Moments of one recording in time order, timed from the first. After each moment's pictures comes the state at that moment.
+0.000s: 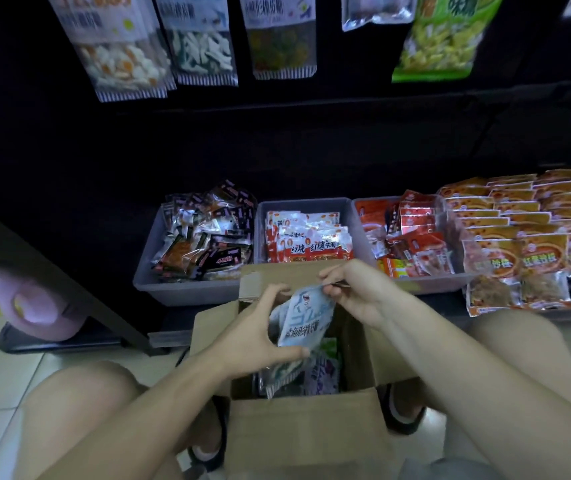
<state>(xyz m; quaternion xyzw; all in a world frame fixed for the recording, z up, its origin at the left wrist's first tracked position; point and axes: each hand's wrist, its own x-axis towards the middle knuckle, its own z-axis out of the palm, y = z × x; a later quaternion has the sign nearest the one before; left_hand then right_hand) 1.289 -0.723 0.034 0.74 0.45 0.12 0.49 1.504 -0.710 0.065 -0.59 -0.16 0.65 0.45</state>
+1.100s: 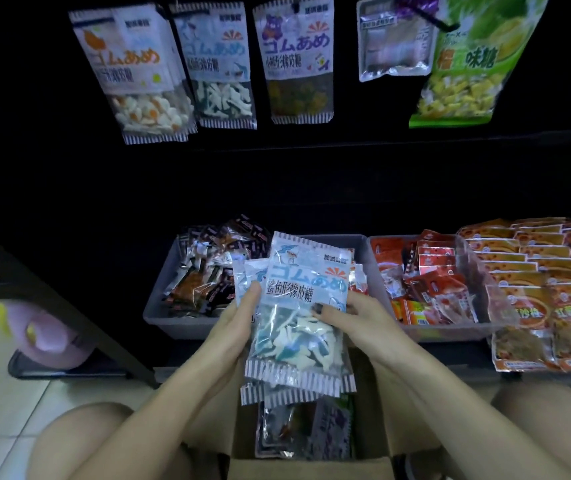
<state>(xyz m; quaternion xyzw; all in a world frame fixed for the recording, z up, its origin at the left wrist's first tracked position) 1.291 -0.674 0.066 0.44 0.52 0.33 0.65 1.507 -0.703 0.076 -0.55 -0.44 0.57 0.42</state>
